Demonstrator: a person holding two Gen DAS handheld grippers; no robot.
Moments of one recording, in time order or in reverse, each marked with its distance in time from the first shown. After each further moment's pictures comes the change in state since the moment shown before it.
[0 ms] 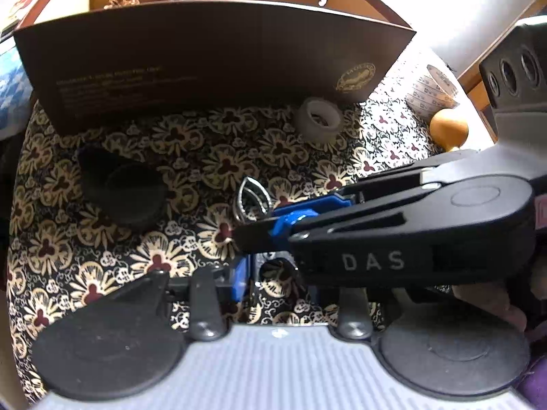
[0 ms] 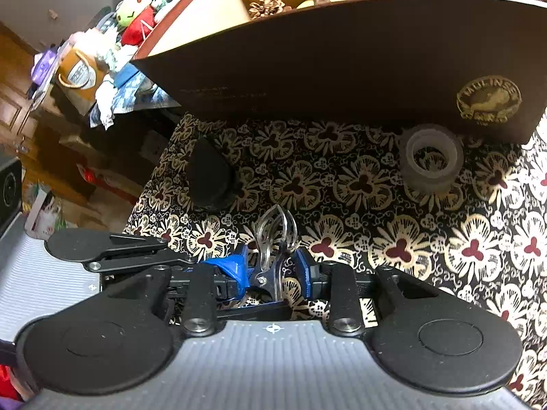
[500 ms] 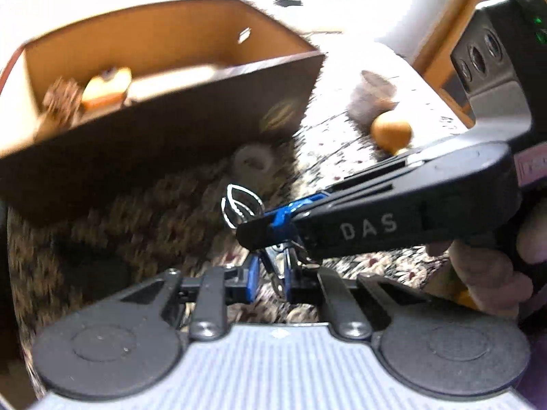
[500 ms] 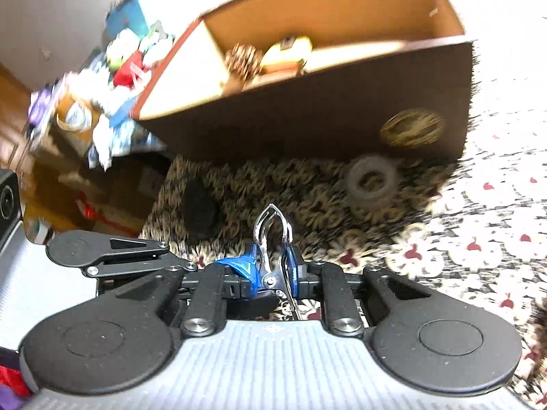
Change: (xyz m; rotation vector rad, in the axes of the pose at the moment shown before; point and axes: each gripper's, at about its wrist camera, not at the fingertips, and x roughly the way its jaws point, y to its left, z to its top) left arm -0.022 -0.046 0.024 0.267 -0.077 -0.066; right arm -0.058 -0.022 -0.001 0.100 -0.129 -0.018
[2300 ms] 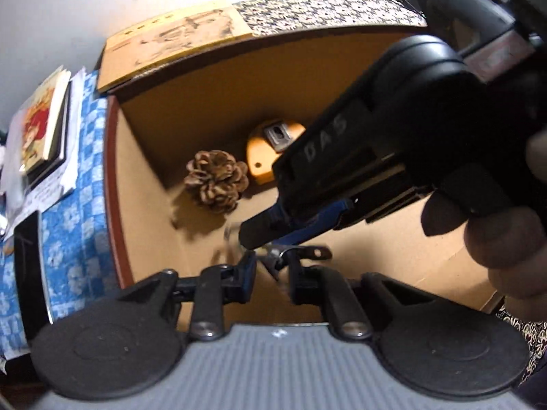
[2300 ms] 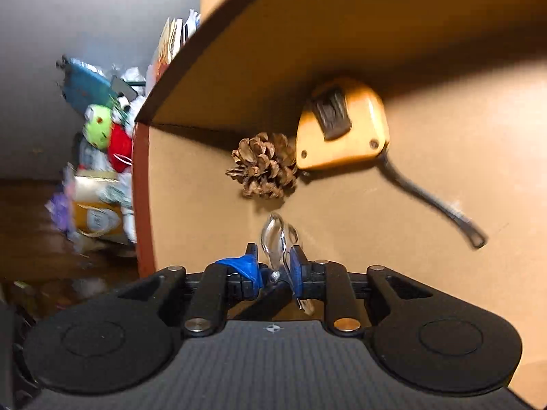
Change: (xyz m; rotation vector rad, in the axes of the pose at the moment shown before) left arm 0.024 0.168 0.111 -0.050 0.119 0.292; right arm 0.146 -0.019 0.181 0.446 0.246 0.266
